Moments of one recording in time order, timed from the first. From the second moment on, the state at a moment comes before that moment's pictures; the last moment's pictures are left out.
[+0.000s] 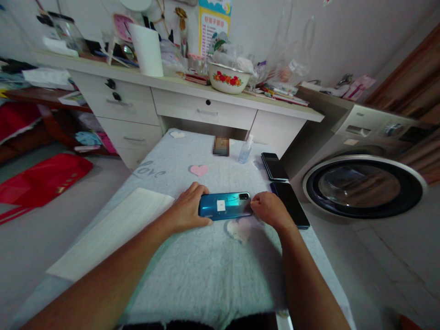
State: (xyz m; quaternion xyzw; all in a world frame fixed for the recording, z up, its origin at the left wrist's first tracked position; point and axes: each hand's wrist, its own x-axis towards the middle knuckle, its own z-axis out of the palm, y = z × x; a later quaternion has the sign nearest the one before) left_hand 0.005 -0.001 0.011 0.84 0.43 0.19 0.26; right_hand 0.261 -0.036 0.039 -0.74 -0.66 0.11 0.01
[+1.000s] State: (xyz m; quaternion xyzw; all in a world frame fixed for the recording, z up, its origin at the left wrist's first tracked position) left_hand 0.007 -0.003 0.013 0.85 0.40 0.22 0.25; right_hand 0.215 -0.030 0.031 -0.61 -0.78 -0.03 0.14
